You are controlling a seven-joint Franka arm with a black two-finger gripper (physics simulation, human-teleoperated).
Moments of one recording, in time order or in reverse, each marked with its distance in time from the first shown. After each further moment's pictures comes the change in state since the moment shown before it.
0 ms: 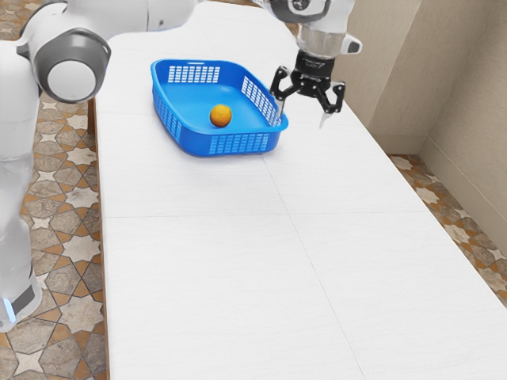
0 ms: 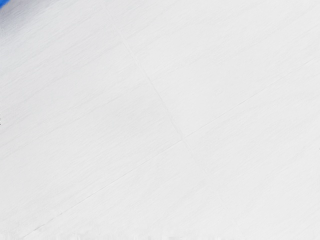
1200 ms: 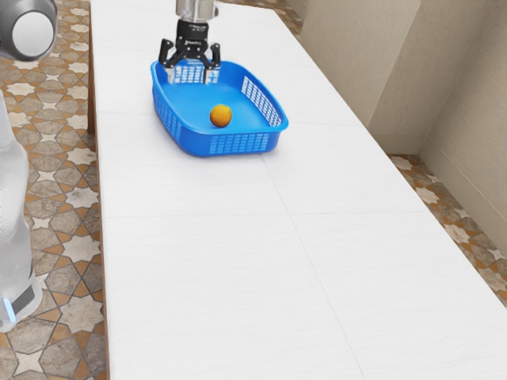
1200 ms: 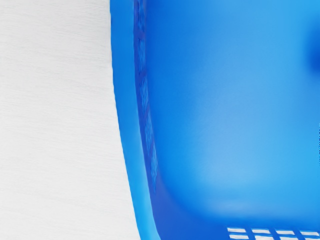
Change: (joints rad) arm 0.162 -0.291 0.421 -0.483 0.011 0.078 -0.086
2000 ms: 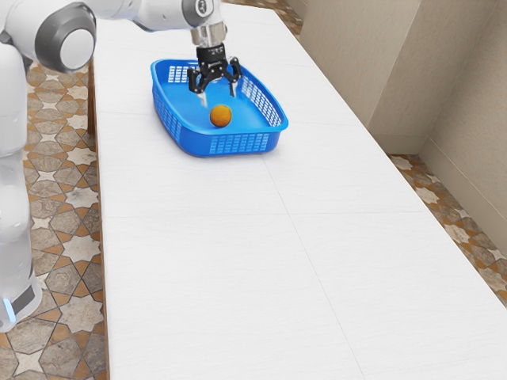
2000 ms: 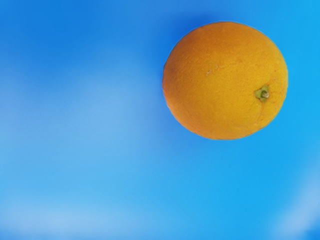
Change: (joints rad) arm 0.194 0.193 -0.144 -0.043 -0.321 0.356 0.058
